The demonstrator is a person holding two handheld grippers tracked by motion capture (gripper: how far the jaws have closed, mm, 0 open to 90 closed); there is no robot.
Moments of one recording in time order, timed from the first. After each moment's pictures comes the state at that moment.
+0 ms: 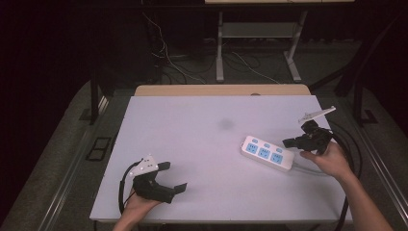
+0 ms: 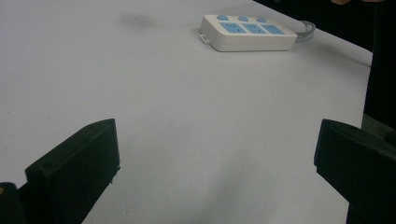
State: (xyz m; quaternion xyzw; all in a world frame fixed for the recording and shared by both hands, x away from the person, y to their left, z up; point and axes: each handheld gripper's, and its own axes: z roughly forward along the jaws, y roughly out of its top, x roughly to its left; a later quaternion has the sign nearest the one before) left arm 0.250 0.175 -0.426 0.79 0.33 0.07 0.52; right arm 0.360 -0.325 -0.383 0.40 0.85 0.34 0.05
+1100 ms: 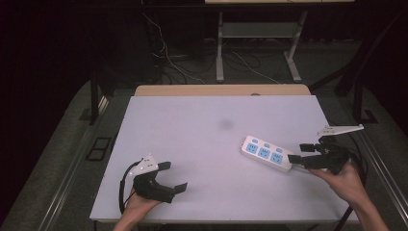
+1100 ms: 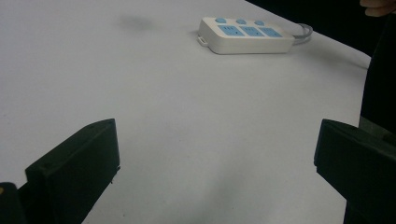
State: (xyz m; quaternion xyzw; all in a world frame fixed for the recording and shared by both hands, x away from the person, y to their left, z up) left arm 0.250 0.174 -0.425 0.78 0.33 0.07 0.52; right arm 0.293 -0.336 -0.371 0.44 0.79 0.41 0.06
